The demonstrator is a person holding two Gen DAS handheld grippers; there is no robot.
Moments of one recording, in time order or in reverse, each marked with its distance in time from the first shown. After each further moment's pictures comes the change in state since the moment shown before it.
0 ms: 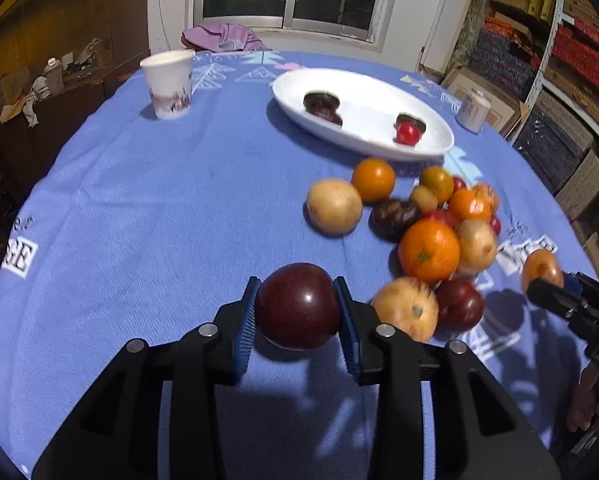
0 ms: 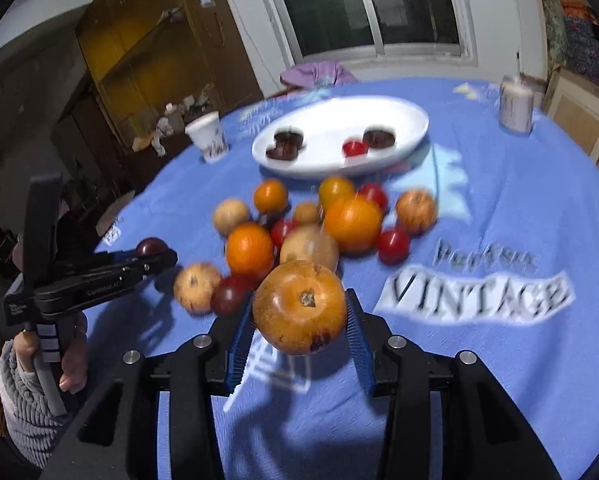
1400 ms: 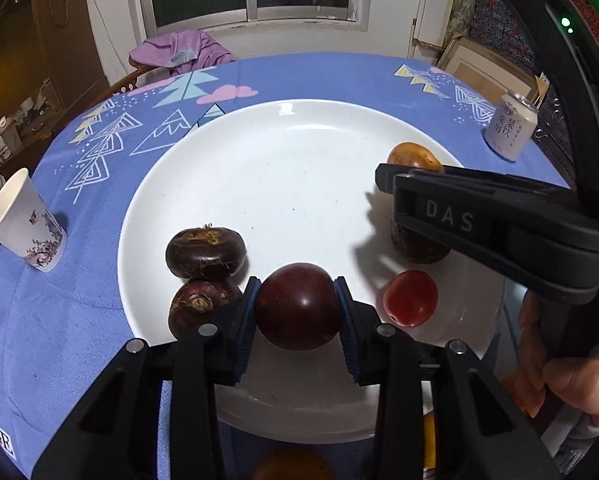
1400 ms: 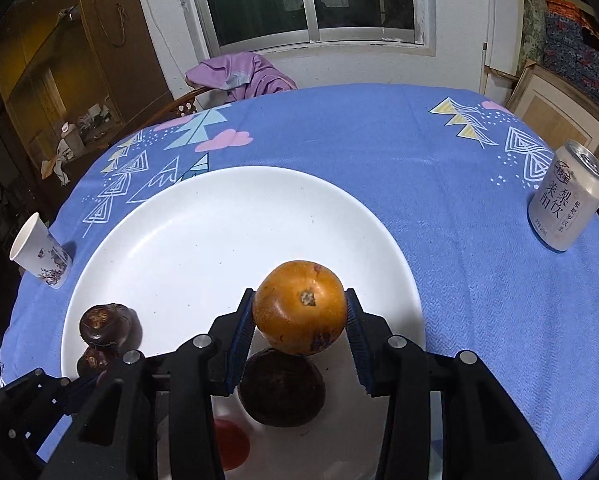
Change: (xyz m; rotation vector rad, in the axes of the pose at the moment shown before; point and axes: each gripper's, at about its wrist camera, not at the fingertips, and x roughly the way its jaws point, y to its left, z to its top) left arm 0.160 -0.089 0.160 0.121 0.073 0.048; right arm 0.212 -0.089 0.192 0.087 0.093 -0.255
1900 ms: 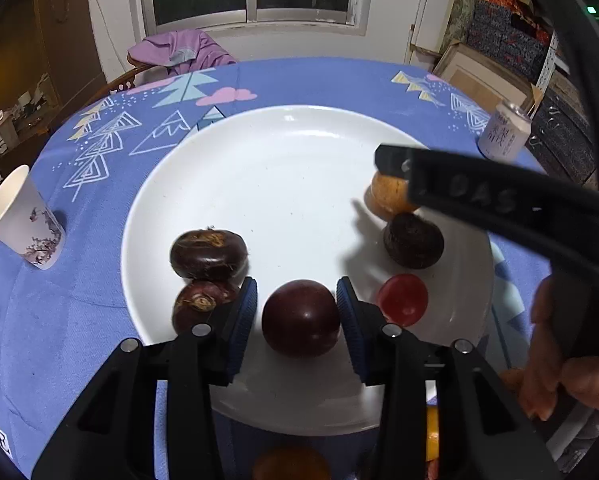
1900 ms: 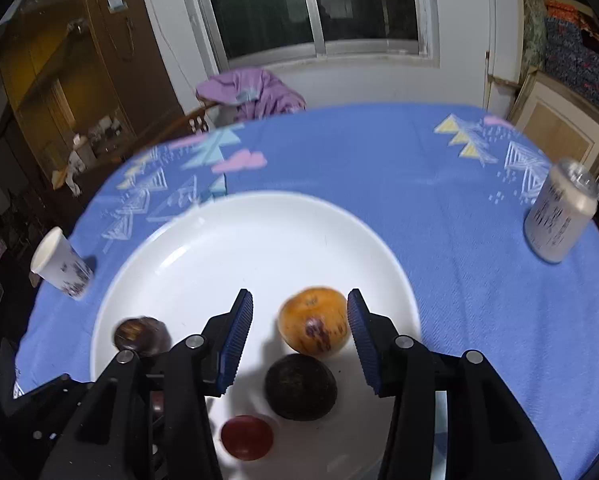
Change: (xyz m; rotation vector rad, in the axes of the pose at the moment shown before) left arm -0.014 0.006 0.003 -0.024 -0.014 -0.032; right arm -0.034 0.006 0.011 0.009 -0.064 0.046
